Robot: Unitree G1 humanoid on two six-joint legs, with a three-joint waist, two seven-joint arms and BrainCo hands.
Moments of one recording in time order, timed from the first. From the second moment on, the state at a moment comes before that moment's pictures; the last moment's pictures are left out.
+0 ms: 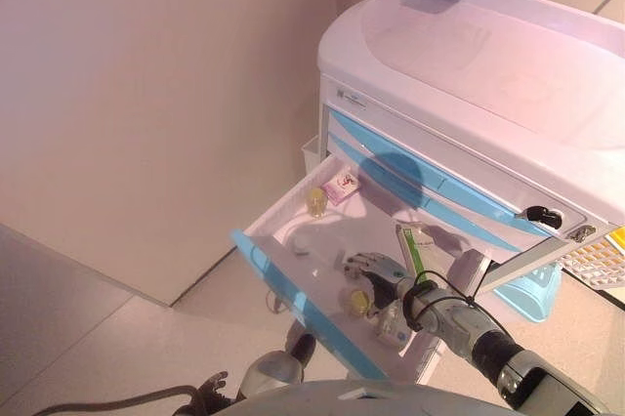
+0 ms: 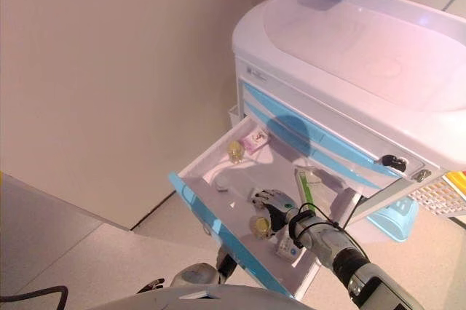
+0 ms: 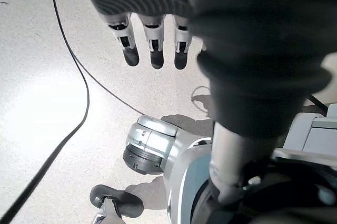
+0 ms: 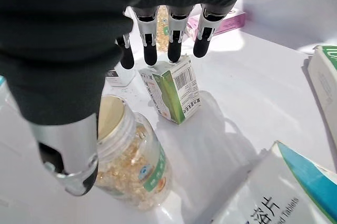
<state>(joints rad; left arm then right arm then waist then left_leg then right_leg) 0.19 0.26 -0.25 1.09 -0.08 -0.14 -0.03 -0.21 -0.45 0.69 0.63 -0.90 -0.25 -0.08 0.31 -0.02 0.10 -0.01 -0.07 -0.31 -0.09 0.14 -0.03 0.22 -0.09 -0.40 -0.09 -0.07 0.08</state>
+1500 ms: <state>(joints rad) 0.19 0.27 -0.25 1.09 -0.08 -0.13 -0.02 -0.17 -0.45 0.70 0.60 -0.90 -0.21 -0.20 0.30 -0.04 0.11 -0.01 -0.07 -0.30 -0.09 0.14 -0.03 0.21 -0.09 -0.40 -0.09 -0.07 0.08</state>
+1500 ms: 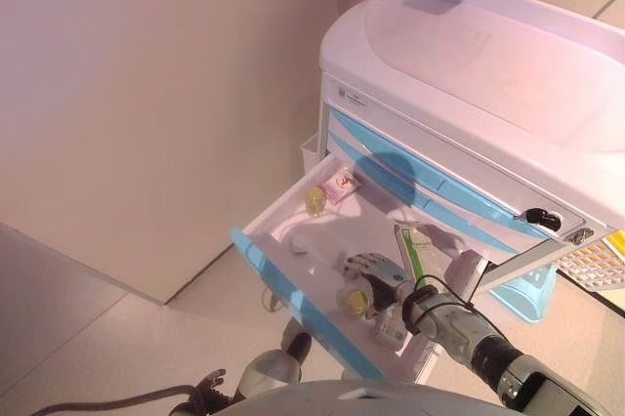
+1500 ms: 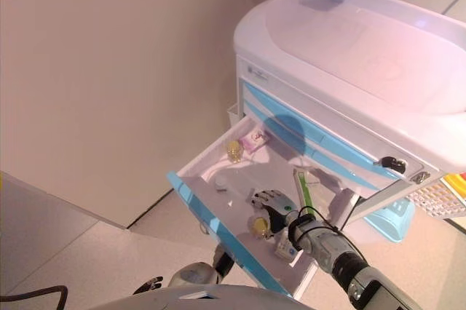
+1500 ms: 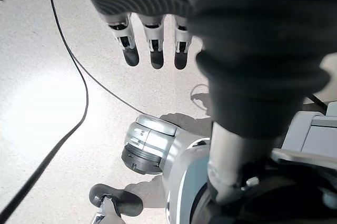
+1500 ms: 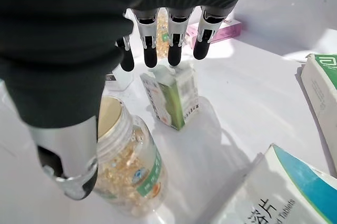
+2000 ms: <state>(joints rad) 0.19 0.27 -0.25 1.09 -0.08 -0.13 -0.02 -0.15 -0.46 0.67 0.58 -0.90 -0.19 -0.26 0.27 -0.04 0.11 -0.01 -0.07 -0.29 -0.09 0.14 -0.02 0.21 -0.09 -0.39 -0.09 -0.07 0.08</state>
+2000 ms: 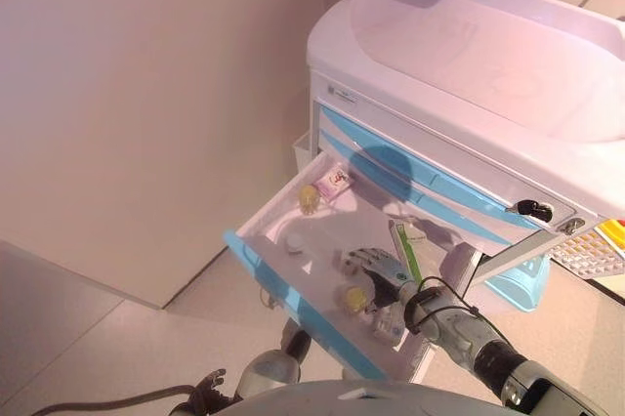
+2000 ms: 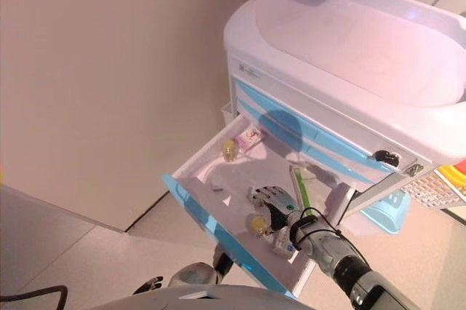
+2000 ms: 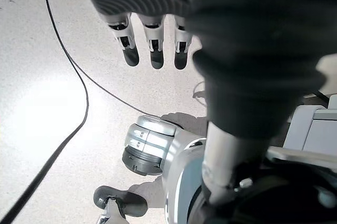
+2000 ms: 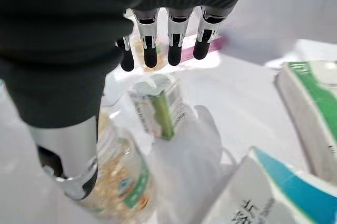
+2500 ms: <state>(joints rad) 0.19 0.27 -0.25 1.09 -0.08 -0.13 -0.02 -0.12 -0.47 0.66 0.58 -0.88 -0.16 -0.22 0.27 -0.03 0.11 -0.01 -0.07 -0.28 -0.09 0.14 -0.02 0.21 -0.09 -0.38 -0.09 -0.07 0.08</state>
